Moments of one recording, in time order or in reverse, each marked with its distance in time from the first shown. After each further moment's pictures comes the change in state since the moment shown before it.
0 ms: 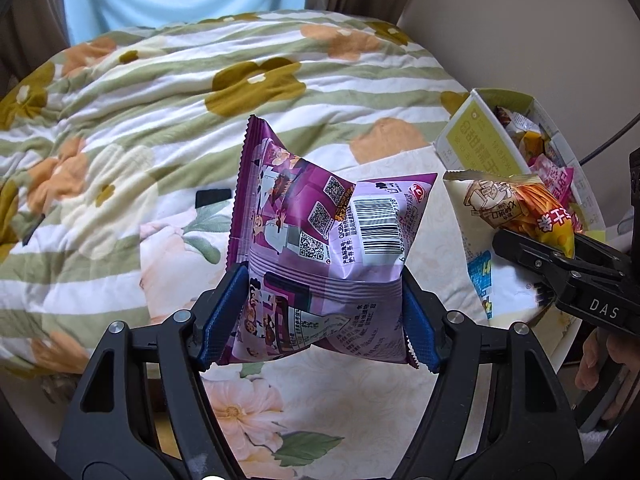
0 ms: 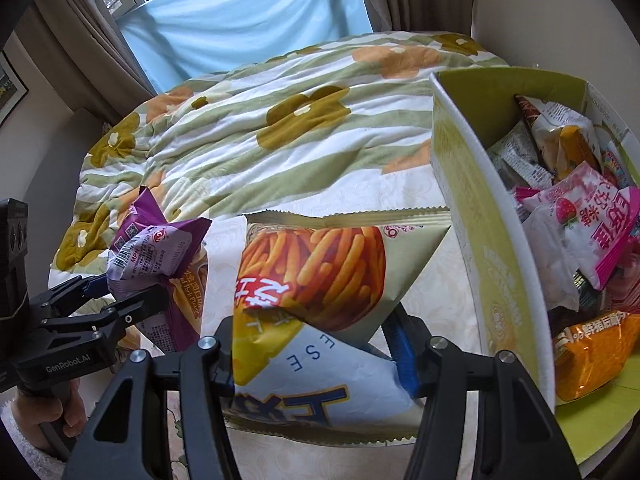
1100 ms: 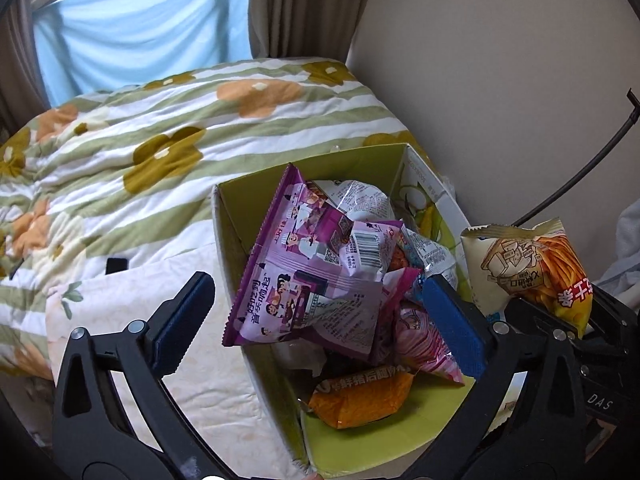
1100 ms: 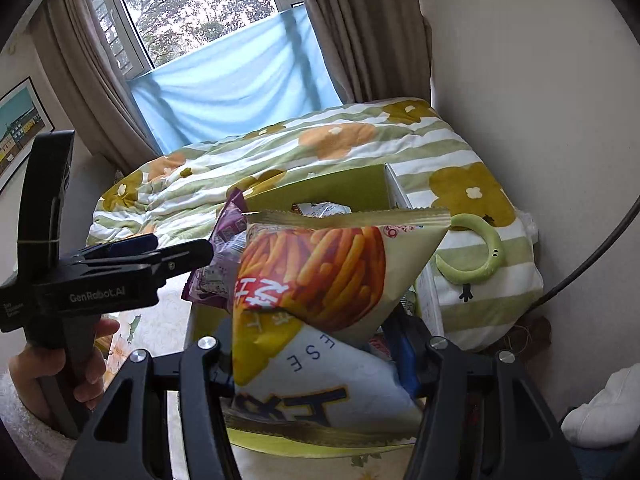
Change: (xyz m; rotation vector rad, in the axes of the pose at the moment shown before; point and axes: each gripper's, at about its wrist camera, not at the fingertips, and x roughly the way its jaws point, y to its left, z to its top) left arm 0.016 -0.334 0.089 0.029 -0.116 0.025; right arm -0.165 -0.248 0.020 -0.042 -0.196 0.038
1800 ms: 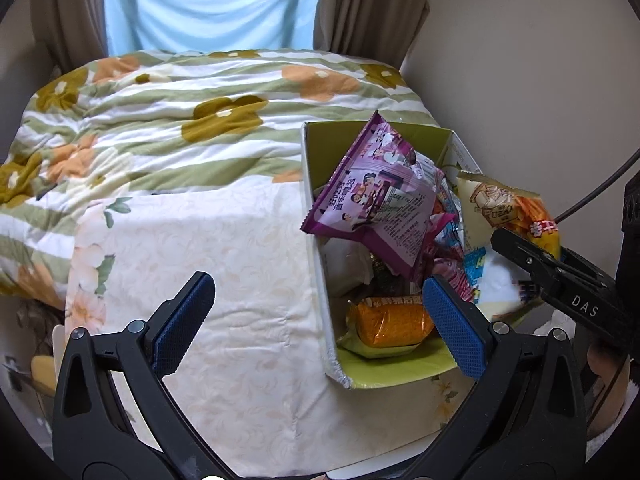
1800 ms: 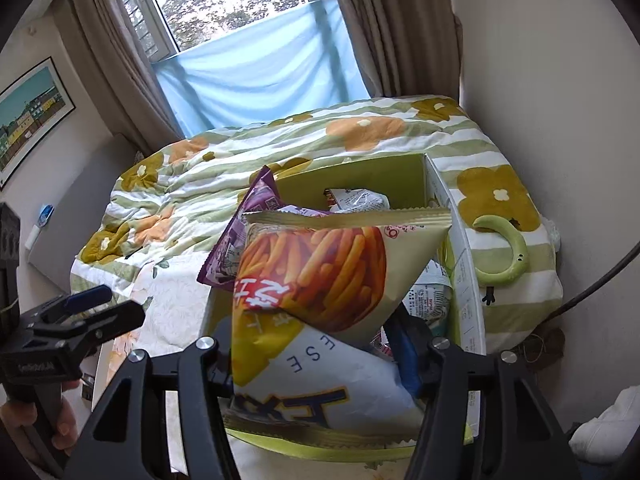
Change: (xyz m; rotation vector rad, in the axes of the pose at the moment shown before) left arm -0.068 0.059 -0.092 -0.189 -0.025 0.106; right arm 0.020 0.013 -0.008 -0.054 0.028 0.071
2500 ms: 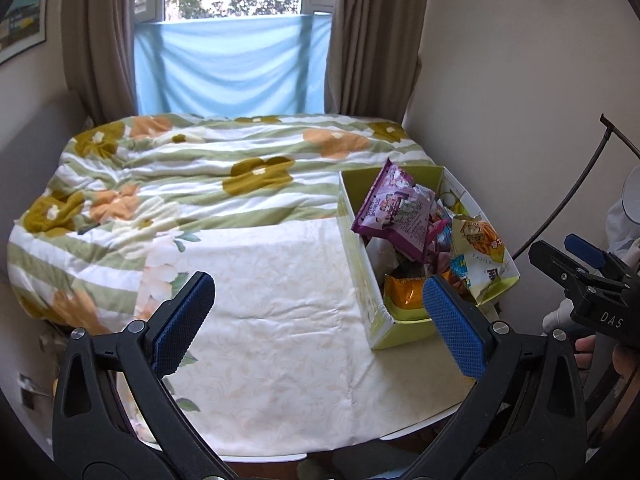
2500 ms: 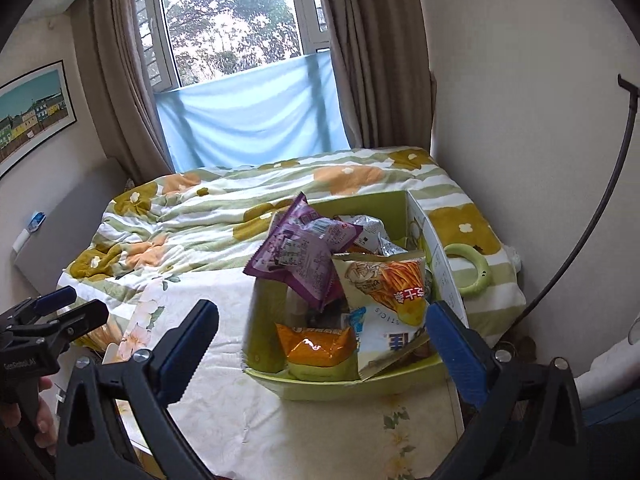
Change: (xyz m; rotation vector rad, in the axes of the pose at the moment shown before) left arm -0.147 0.045 -0.071 0.067 -0.268 0.068; right arm -0.106 0.083 -0.062 -0.054 -0.218 -0.135
